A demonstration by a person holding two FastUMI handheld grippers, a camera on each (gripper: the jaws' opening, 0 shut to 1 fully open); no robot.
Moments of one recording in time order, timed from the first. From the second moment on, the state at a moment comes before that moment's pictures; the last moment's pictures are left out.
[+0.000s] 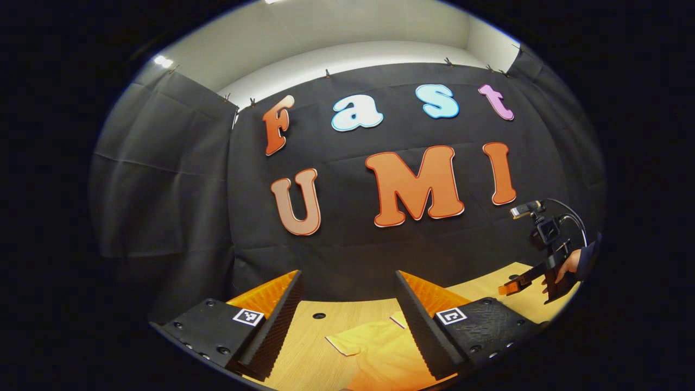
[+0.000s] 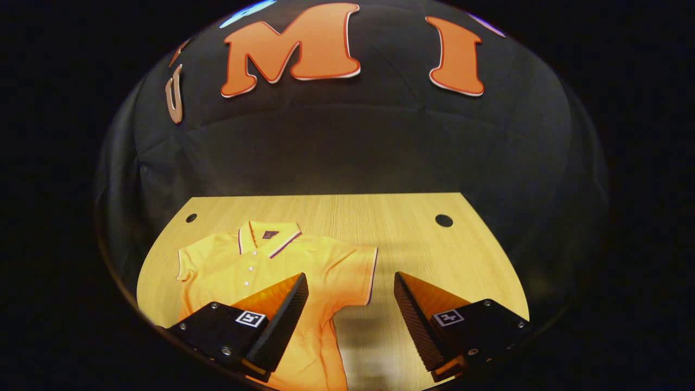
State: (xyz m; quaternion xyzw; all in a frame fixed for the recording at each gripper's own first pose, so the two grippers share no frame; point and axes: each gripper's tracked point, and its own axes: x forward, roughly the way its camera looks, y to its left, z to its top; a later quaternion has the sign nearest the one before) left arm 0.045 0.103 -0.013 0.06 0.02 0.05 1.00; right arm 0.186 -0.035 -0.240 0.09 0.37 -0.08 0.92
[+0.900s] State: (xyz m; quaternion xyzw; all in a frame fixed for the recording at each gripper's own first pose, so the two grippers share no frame) left arm 0.040 0.124 -0.073 0.05 0.12 0.10 0.99; right arm 0.217 -0.042 -0.399 0.11 0.63 -0.08 0.77
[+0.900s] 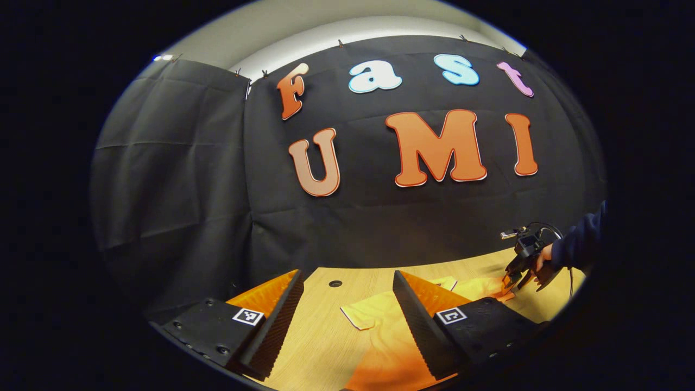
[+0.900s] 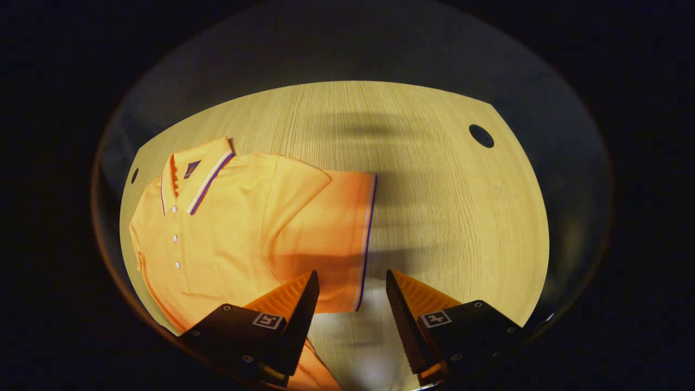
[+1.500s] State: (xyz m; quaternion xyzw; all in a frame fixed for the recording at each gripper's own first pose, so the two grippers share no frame) left arm 0.047 0.119 -0.095 0.04 0.15 0.08 0.98; right arm 0.239 -0.016 -0.394 0.14 0.60 -0.05 0.79
